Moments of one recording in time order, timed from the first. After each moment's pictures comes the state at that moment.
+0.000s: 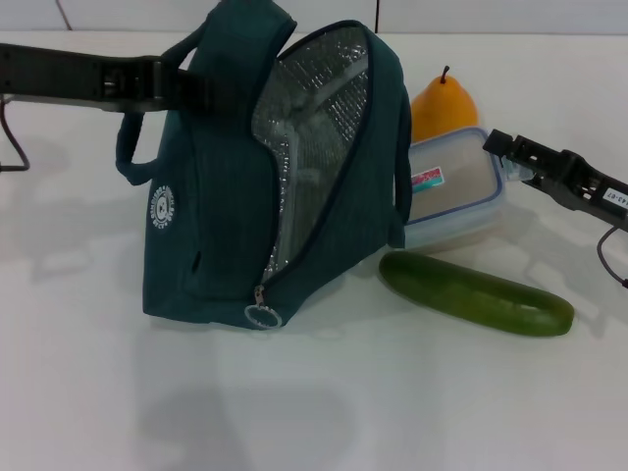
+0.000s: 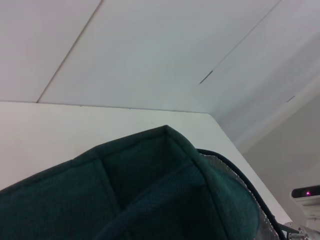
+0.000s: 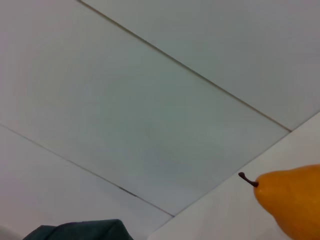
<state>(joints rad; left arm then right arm) -0.44 -2.05 0.87 1.48 1.97 1.74 -2.68 0.54 2.01 -1.14 -0.23 -1.12 -1.27 1.76</state>
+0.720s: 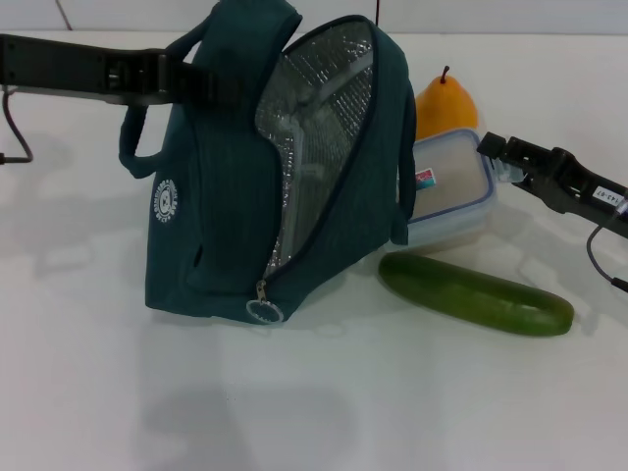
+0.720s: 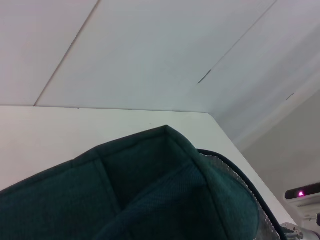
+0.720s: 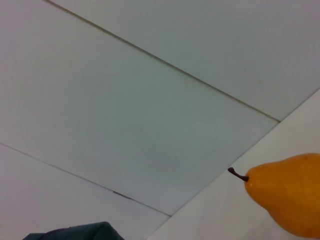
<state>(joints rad) -0.46 -2.05 0.87 1.47 1.98 1.74 -2.67 0.56 2.02 -1.15 -0.23 -1.12 -1.24 1.82</state>
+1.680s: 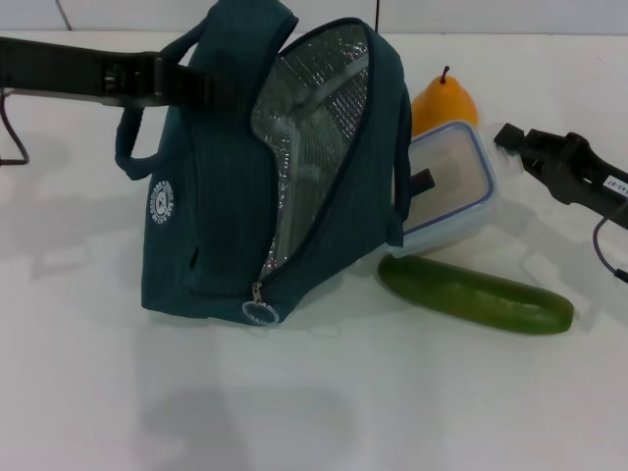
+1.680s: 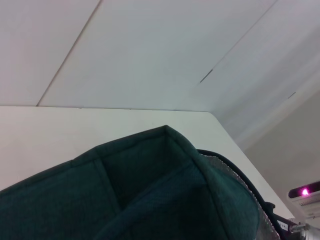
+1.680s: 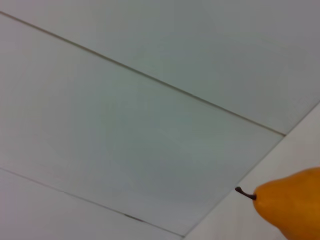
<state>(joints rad) -0.45 -2.05 0.87 1.47 1.98 1.74 -2.66 0.56 2.02 -1.14 -0.18 -1.04 -1.27 1.83</state>
